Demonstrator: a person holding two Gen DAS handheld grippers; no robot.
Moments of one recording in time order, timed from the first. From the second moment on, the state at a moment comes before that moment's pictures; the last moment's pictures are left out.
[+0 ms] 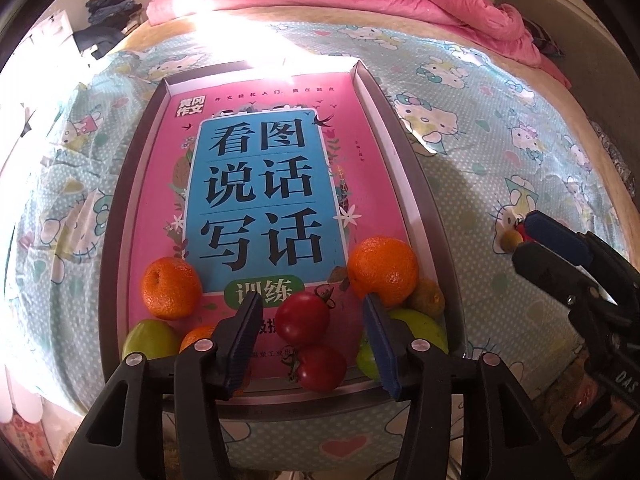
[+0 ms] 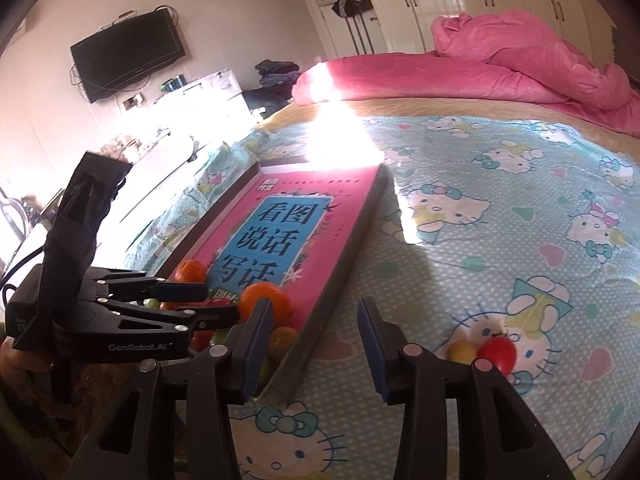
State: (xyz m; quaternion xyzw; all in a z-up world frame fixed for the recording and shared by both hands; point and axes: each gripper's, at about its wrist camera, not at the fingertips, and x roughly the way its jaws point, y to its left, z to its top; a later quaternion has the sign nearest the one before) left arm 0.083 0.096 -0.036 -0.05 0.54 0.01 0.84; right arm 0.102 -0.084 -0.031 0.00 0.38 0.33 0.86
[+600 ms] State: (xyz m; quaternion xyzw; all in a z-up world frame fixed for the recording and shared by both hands) left arm 0.082 0.087 -0.016 -0.04 0.52 0.01 0.85; right arm 0.120 -0.143 -0.027 0.06 0.39 0.26 0.88
